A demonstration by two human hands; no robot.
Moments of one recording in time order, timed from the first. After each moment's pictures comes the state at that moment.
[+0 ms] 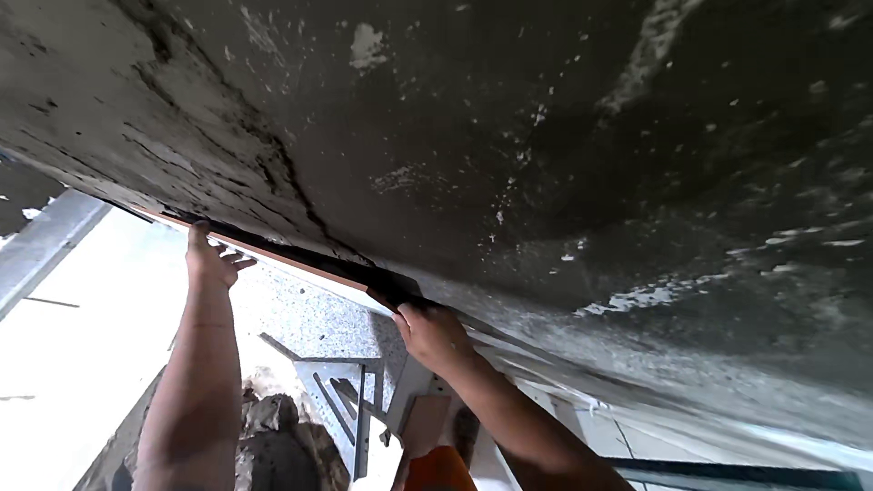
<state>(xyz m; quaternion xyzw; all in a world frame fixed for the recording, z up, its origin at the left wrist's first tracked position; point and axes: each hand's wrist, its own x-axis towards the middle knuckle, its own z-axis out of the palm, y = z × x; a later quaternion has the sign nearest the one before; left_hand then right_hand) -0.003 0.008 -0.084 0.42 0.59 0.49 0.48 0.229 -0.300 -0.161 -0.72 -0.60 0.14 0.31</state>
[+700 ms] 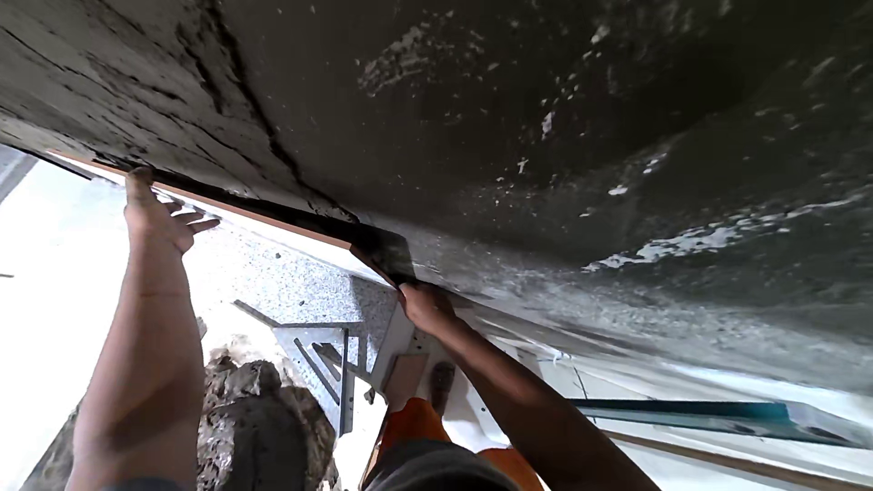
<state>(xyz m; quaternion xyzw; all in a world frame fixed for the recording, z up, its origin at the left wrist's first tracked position) -0.009 0.014 -0.081 0.43 0.62 0.47 0.46 0.240 -0.285 -0.248 -0.75 -0.55 0.36 0.12</state>
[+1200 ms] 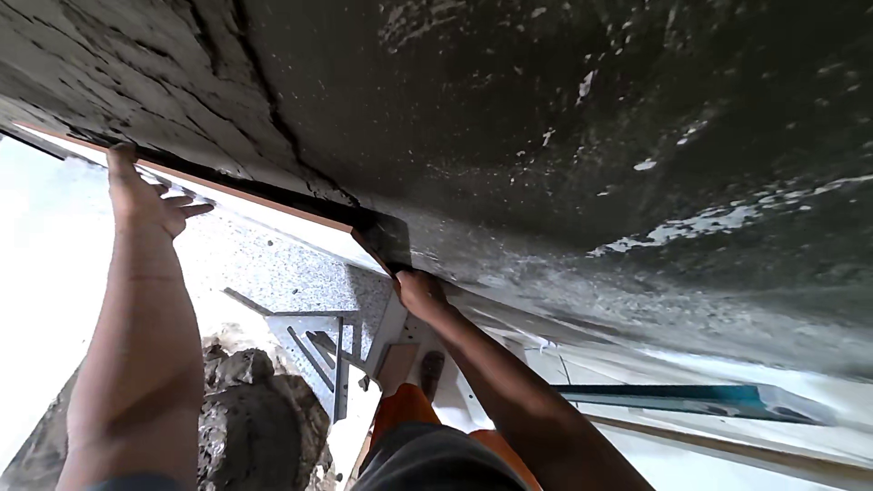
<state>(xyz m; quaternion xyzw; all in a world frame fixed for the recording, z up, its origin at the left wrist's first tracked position) -0.002 0.004 -0.077 0.41 0.62 0.47 0.48 0.237 -0.279 -0.253 -0.77 -0.53 0.35 0.10</state>
